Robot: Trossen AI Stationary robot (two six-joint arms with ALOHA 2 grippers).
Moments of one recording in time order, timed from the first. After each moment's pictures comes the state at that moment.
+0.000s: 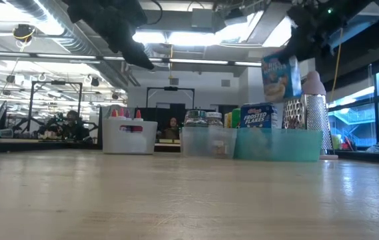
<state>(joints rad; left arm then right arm) 0.49 1.22 0.98 -0.49 0.39 0.35 -0.37 0.84 0.84 -0.61 0.24 0.34</state>
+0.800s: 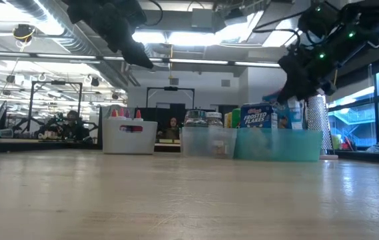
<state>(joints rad) 0.50 1.22 0.98 -0.50 0.44 0.35 -0.35 0.93 0.53 -0.29 0.40 0.40</state>
